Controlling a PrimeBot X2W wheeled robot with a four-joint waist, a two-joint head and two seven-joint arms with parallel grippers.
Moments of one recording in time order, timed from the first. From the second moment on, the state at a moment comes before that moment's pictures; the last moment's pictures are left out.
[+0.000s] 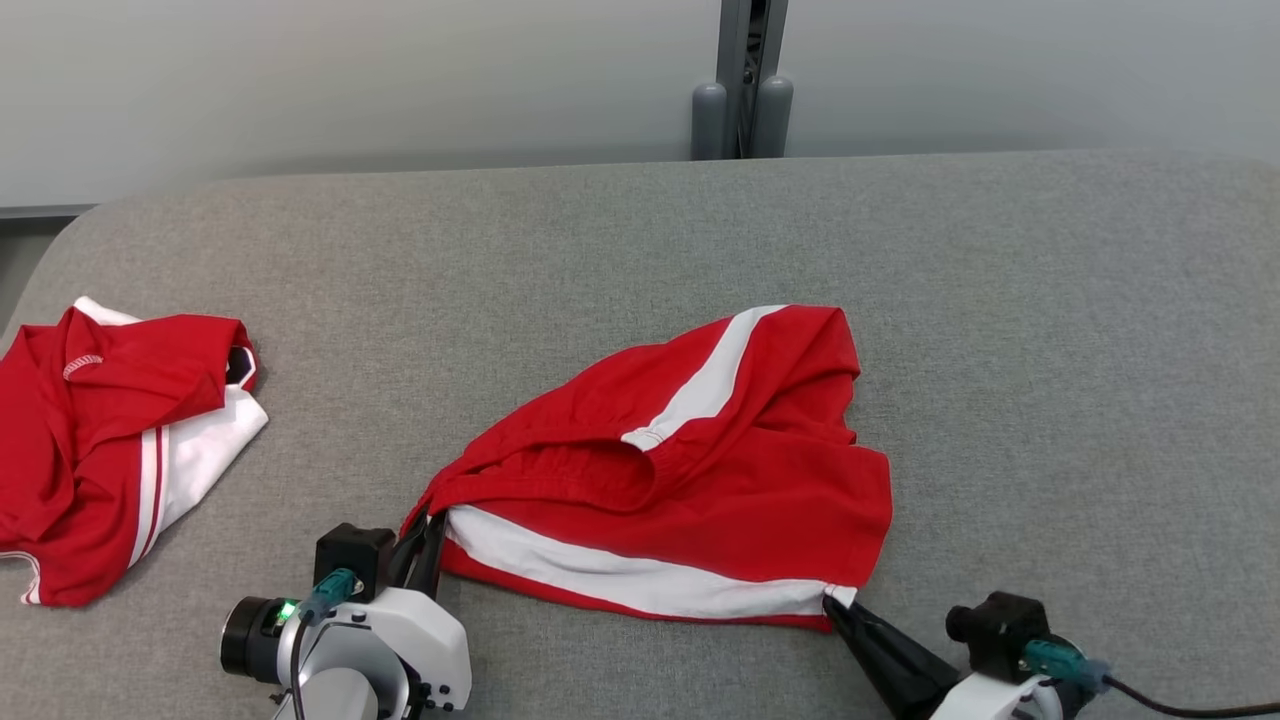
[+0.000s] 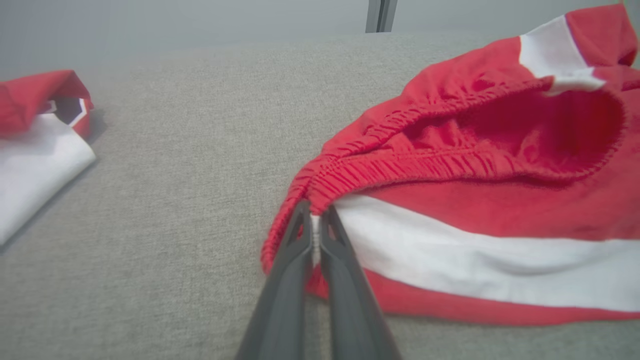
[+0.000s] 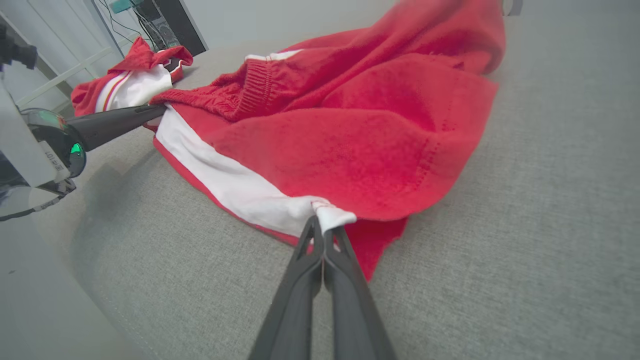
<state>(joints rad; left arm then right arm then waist) -0.33 0.07 -0.26 0.81 -0.22 -0.05 -0.26 -0.23 -0.33 0.81 0.39 0.67 0.13 -0.26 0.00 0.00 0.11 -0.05</state>
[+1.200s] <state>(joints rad) -0.26 0.11 -0.28 0.37 -1.03 -0.12 0.11 -0.46 -0.55 0.77 0.20 0.93 0.13 -0.26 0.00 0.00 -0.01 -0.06</state>
